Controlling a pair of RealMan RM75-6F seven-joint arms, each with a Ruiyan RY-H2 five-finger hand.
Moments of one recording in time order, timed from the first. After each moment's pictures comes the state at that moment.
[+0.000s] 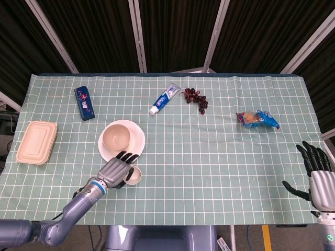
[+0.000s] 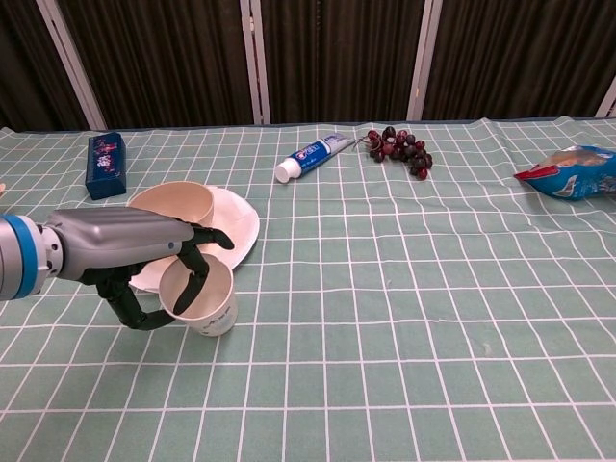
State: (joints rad) left arm -0.80 -1.40 -0.04 -1.87 0.83 0.87 0.74; right arm 0.07 -1.11 0.09 -1.59 -1.54 1.56 0.18
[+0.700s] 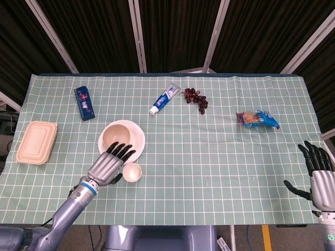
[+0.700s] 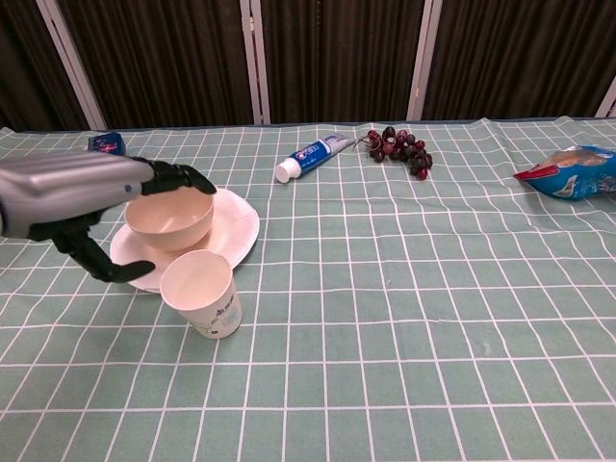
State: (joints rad) left arm -0.70 -1.34 0.03 -1.95 1.09 1.15 0.64; right arm 0.06 -1.11 0.09 -1.58 -1.53 1.56 0.16
